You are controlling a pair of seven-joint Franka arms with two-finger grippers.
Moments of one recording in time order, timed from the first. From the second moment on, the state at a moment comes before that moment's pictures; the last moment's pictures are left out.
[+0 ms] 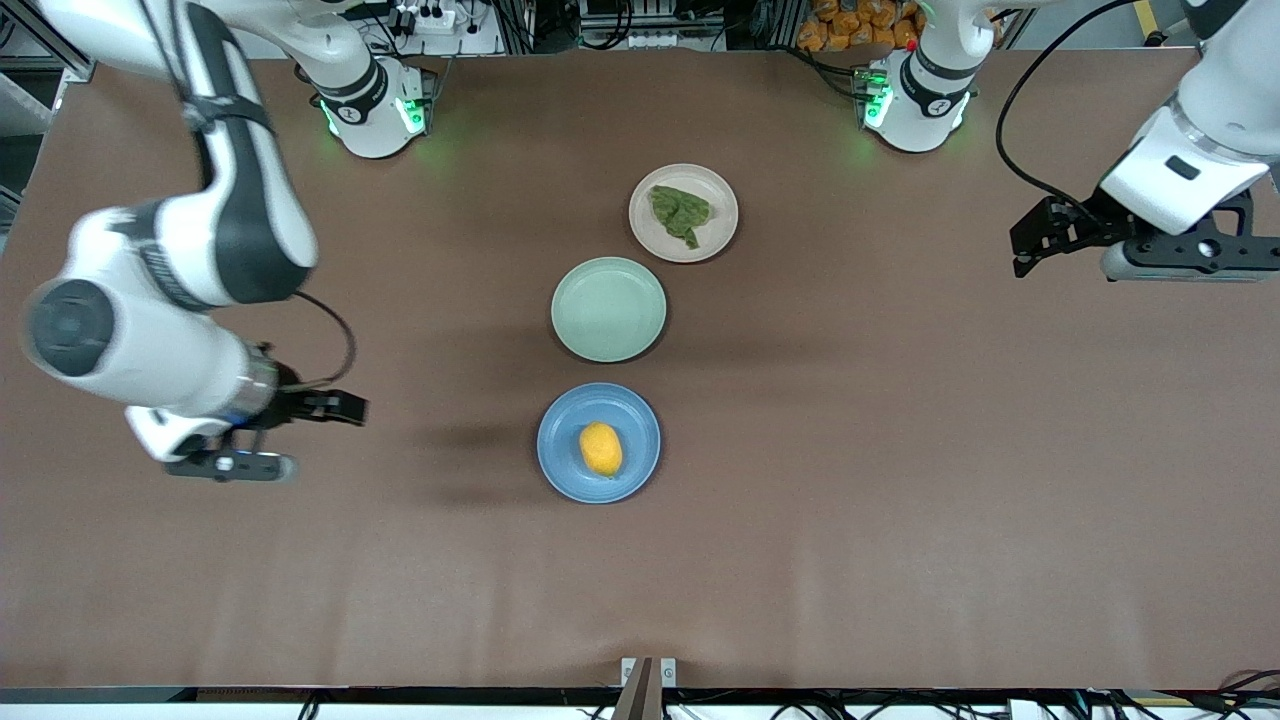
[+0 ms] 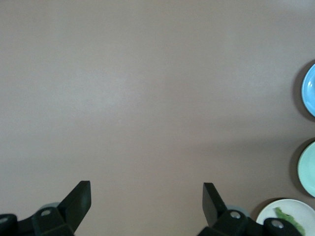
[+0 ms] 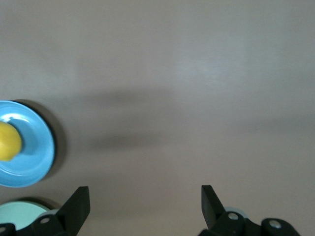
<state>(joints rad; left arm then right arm) 0.00 -0.05 -0.19 -1.67 0.04 1.70 -0.12 0.22 0.41 -0.11 -1.43 0.09 1.79 0.15</state>
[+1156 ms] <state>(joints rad) 0.01 -0.04 -0.20 -1.63 0.04 1.65 -0.12 0.10 0.01 -0.13 -1.47 -0.01 1.44 0.03</state>
